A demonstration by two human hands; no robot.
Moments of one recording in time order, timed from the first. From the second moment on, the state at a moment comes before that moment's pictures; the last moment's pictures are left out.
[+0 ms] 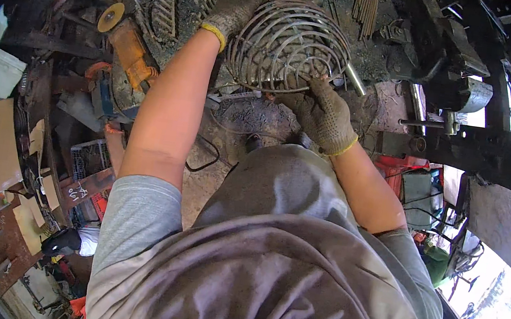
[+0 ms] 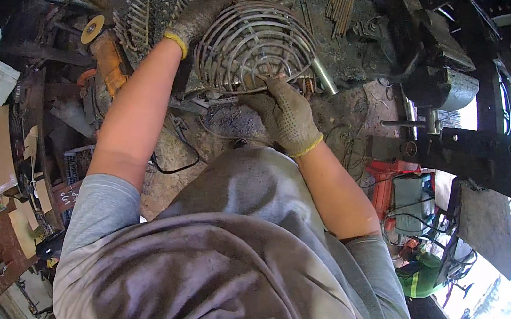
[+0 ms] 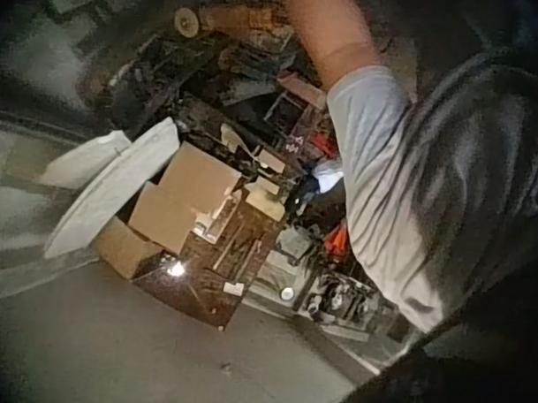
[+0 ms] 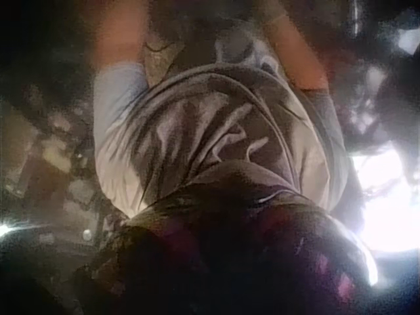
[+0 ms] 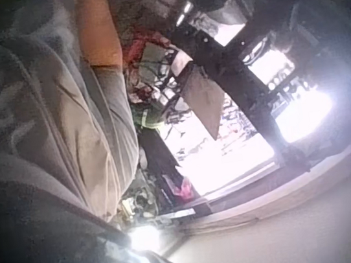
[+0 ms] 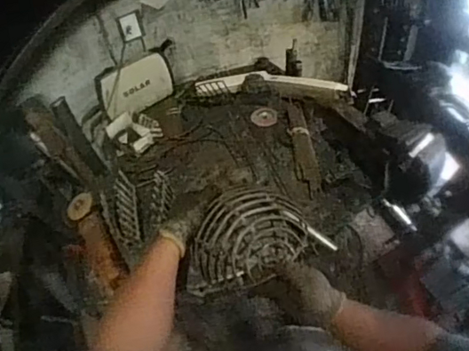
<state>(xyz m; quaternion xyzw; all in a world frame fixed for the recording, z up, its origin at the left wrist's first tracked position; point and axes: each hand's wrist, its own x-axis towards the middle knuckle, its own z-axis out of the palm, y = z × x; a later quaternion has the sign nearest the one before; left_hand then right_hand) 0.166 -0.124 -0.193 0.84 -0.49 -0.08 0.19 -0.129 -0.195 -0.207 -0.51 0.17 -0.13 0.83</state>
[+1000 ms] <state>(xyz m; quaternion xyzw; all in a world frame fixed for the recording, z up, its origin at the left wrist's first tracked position) 0.148 -0.129 -0.166 0.86 -0.34 -0.23 0.30 -0.162 -0.208 -0.170 -0.72 0.34 -0.26 0.56</state>
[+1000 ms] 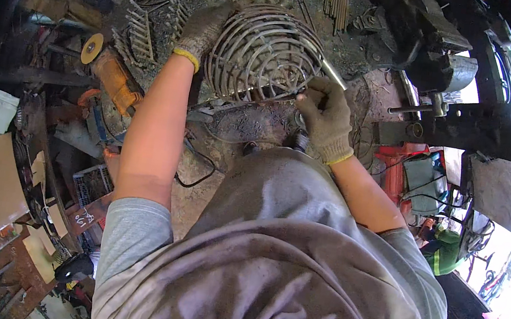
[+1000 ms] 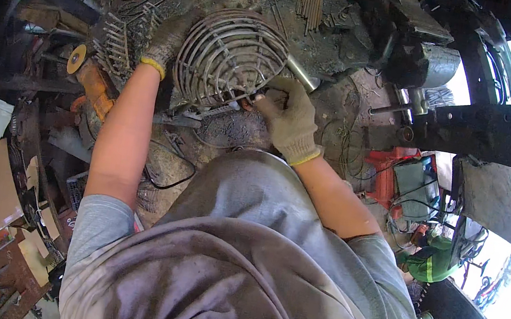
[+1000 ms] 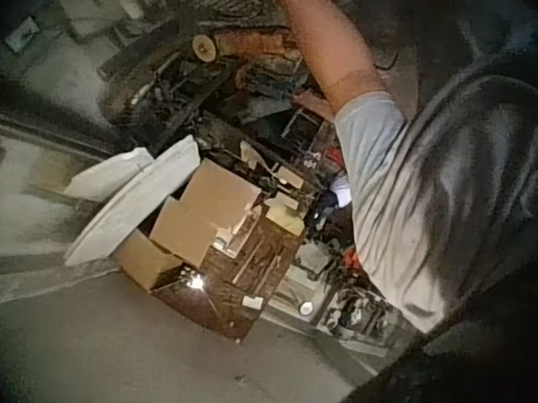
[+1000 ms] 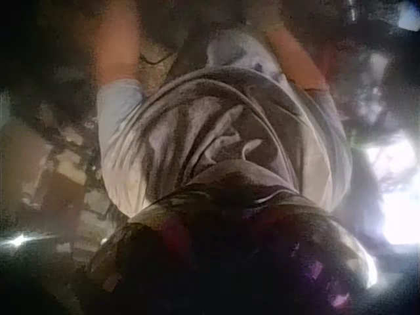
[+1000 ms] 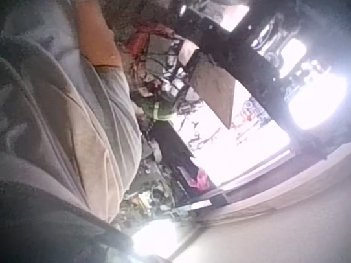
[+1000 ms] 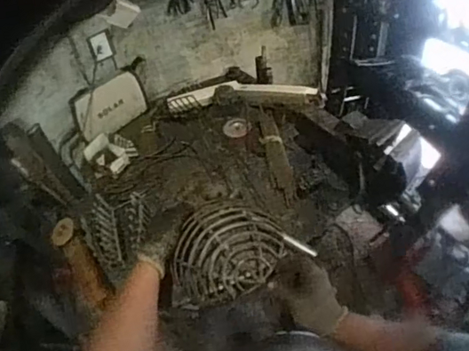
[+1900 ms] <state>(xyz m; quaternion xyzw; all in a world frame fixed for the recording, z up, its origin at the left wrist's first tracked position) 0.144 -0.120 -0.165 0.86 -0.32 -0.19 0.35 -0.145 -0.249 -0.135 -0.89 0.14 -0.33 0.29</state>
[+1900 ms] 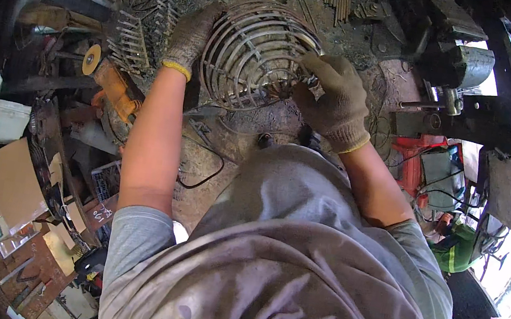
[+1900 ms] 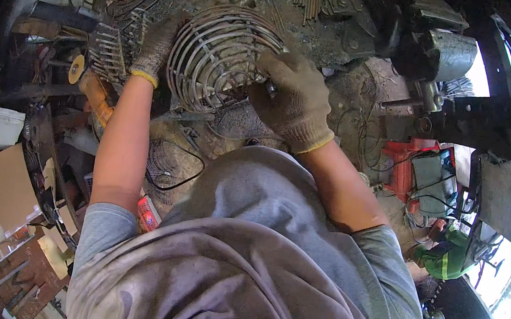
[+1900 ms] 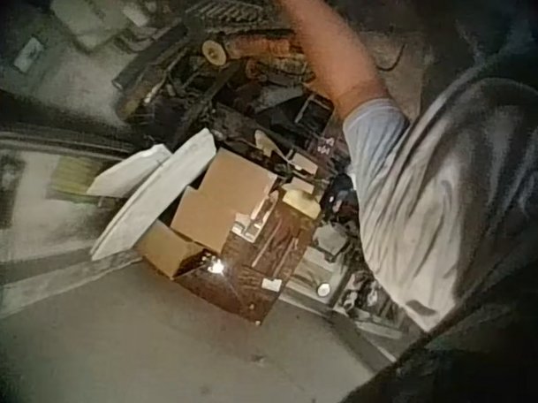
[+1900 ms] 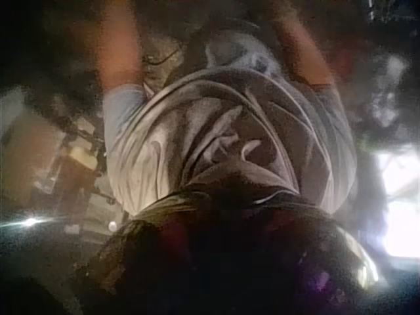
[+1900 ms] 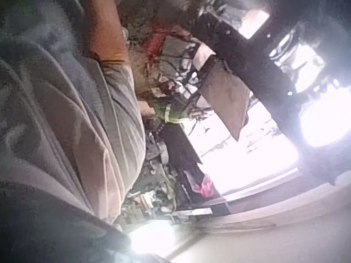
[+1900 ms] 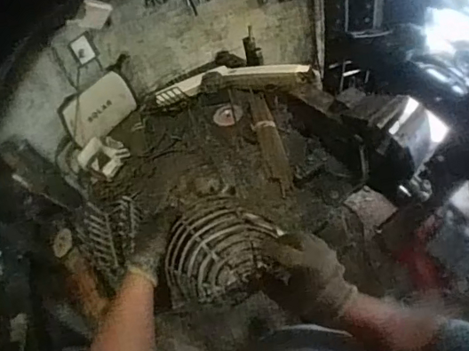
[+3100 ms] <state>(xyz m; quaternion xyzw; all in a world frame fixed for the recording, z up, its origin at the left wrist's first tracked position) 0.145 -0.123 -0.165 0.87 -0.38 -0.16 0.28 -0.160 -0.228 -0.143 -0.86 0.10 -0.36 0.34</state>
